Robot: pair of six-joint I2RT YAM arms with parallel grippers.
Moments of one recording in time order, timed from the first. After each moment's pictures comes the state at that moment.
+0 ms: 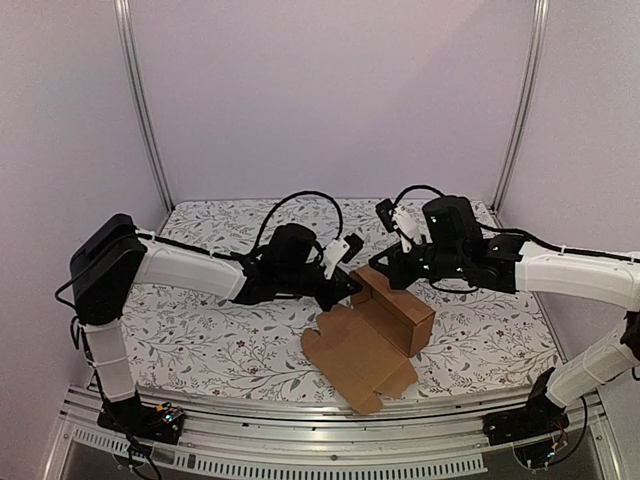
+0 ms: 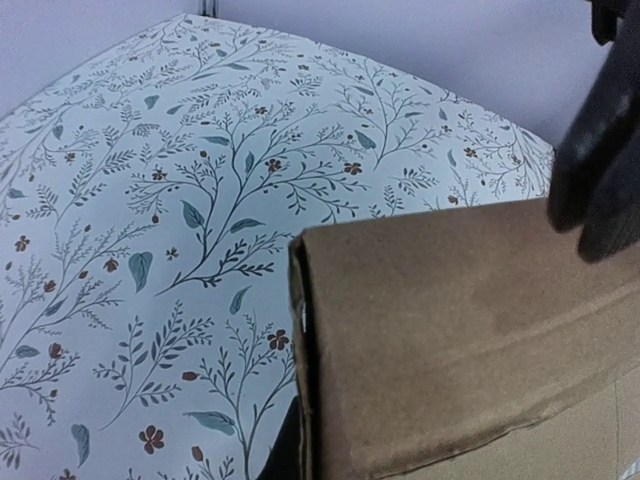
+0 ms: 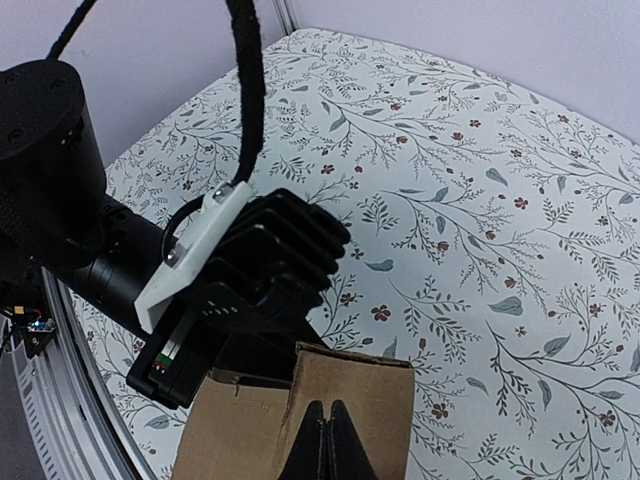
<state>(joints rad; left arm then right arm) -0.91 1.90 1.14 0.26 0.26 -0.03 0.83 1.38 0.99 -0.15 -0.08 0.22</state>
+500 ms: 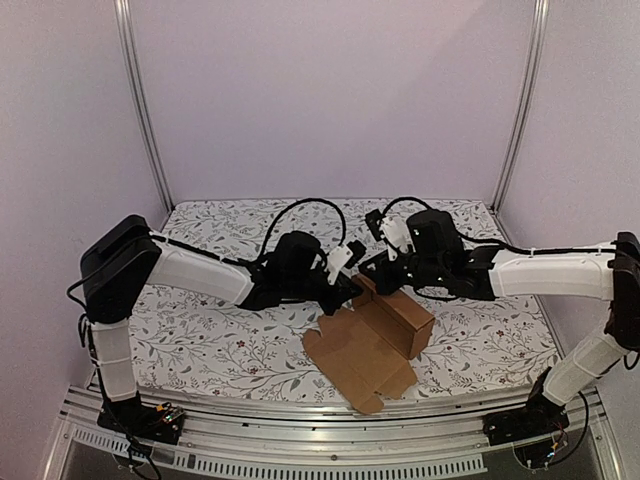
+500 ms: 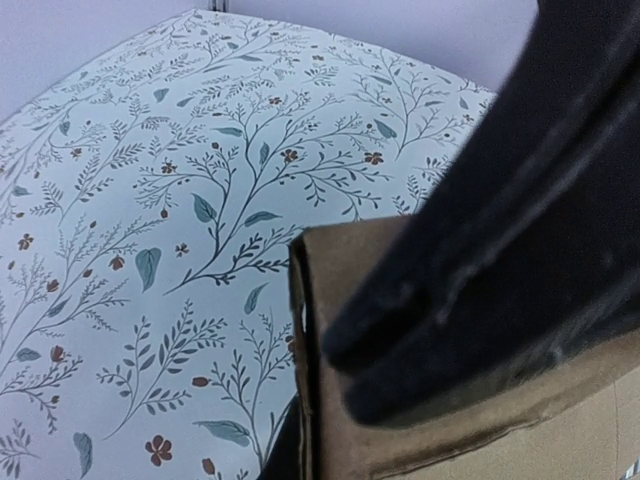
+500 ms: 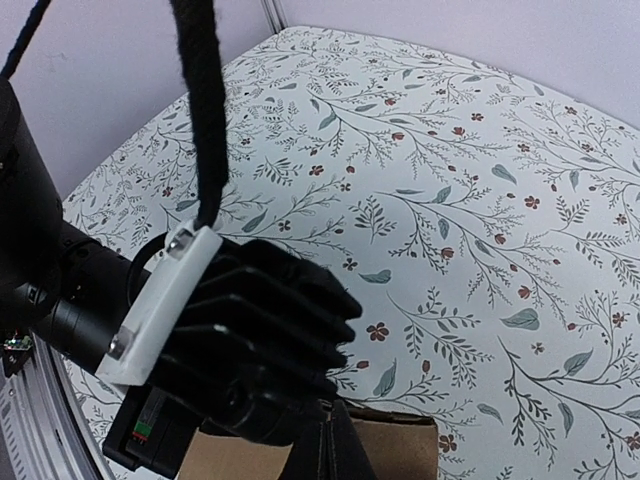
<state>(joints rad) -0.91 1.97 1.14 0.33 0.23 0.00 0.83 1.52 0.95 0.06 -0.07 0.24</state>
